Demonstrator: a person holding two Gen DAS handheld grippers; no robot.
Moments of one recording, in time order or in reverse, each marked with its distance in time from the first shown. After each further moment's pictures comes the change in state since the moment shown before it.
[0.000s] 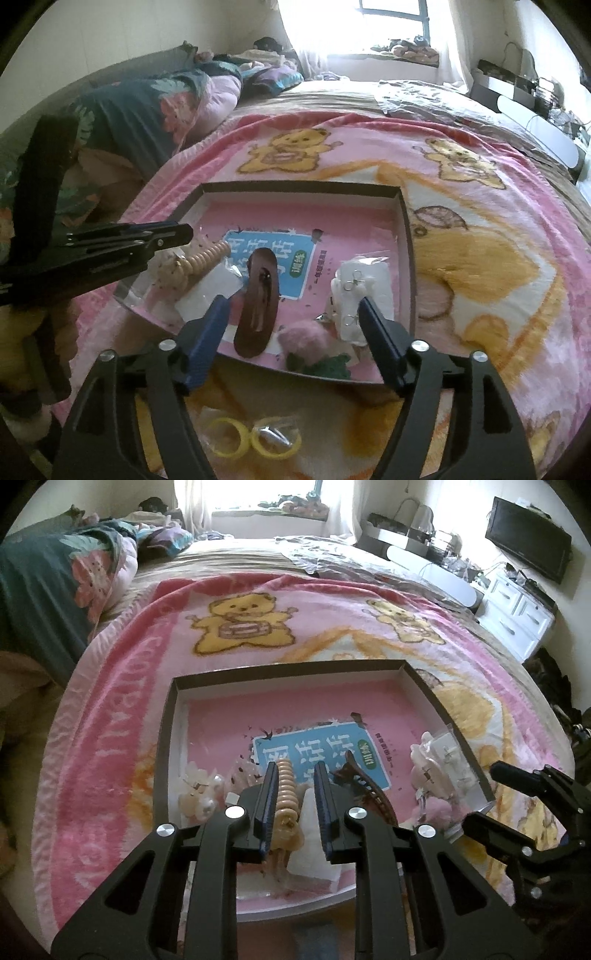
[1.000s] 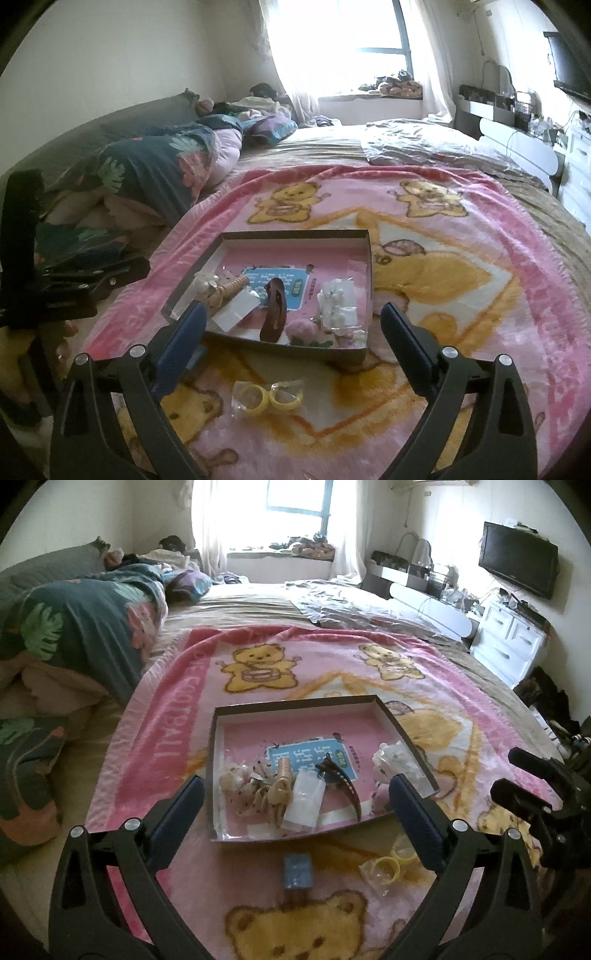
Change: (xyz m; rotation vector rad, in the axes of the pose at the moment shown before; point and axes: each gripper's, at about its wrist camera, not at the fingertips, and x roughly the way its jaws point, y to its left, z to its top) left arm -0.128 -0.025 -0.029 -0.003 -0.163 0.060; right arm -0.116 -0.001 -0.016 0.030 -0.174 0.007
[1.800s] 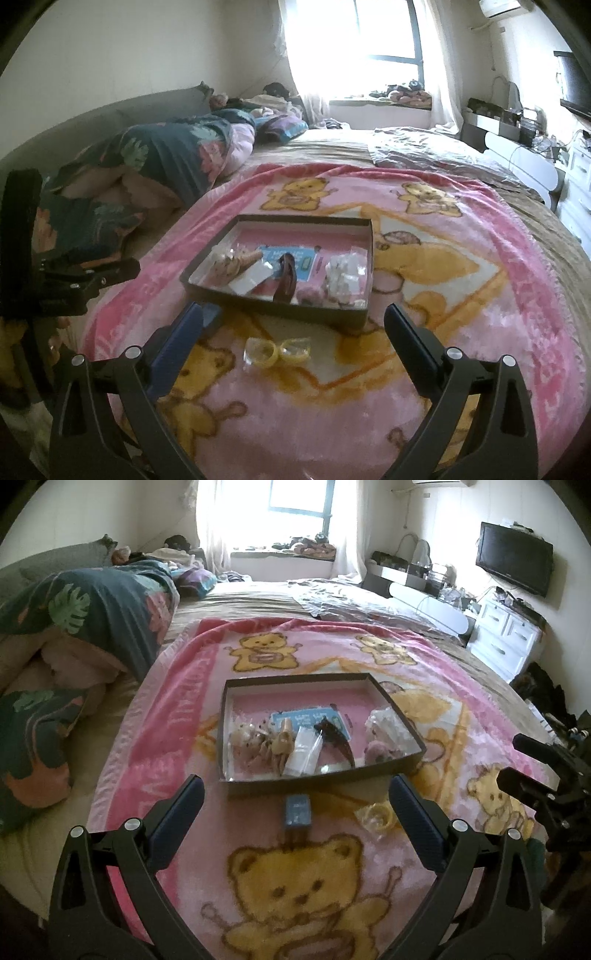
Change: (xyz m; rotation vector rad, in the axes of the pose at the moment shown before) left arm -0.045 0.001 -0.055 -0.006 0.002 0.008; right arm -0.038 0.019 -0.042 -0.074 0.017 0.002
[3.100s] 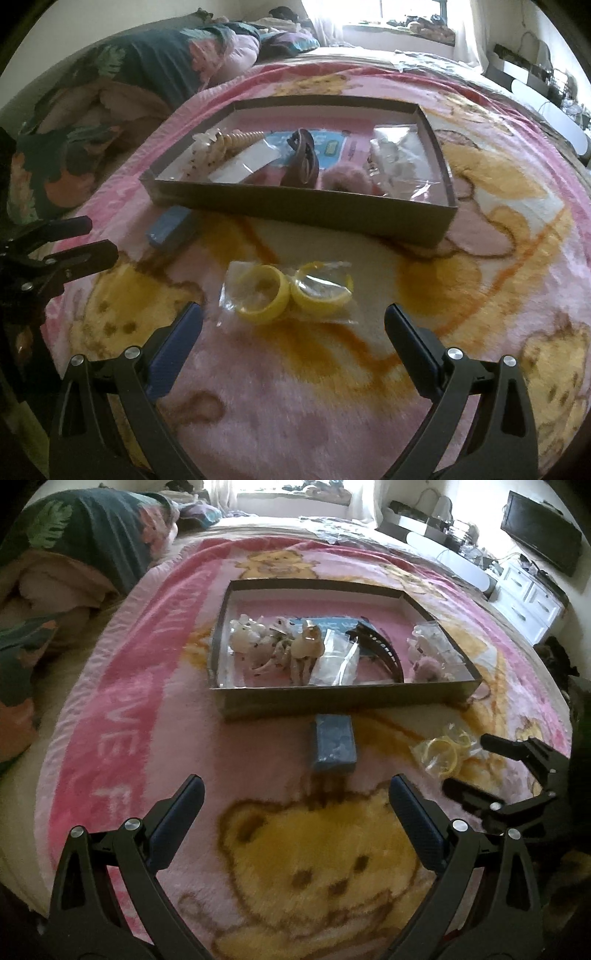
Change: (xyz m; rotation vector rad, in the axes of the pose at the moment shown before) left arm 0.095 0.027 -0.051 -0.041 0.239 -0.005; right arm 0.145 0.014 -0.058 -0.008 0.307 0.025
